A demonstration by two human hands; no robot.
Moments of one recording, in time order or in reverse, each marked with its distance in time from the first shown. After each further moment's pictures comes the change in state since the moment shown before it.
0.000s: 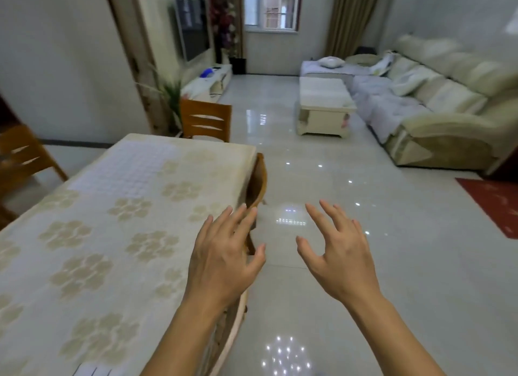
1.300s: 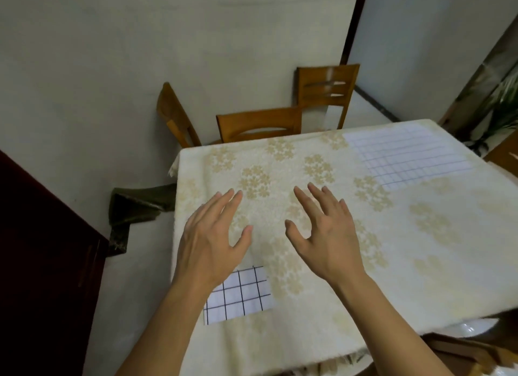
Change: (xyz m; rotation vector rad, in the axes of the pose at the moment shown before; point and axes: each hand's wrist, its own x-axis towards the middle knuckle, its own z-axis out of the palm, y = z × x) left_hand -0.191 -0.193 -0.138 0.393 0.385 -1.076; right_hand 0.028 -0.336 0.224 0.379 -0.575 -1.034
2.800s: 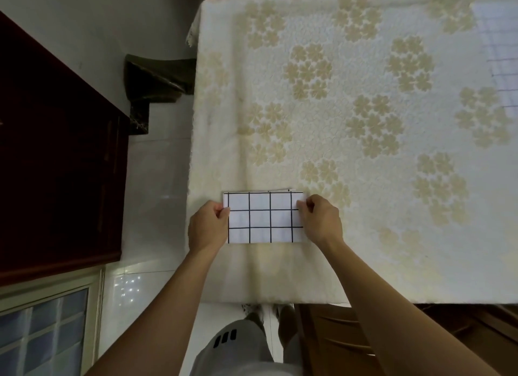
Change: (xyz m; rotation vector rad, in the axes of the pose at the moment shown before) left_hand -0.097 -0.148 0.155 -0.167 -0.270 -1.068; right_hand -0.038 0.049 0.241 0.225 -0.604 0.523
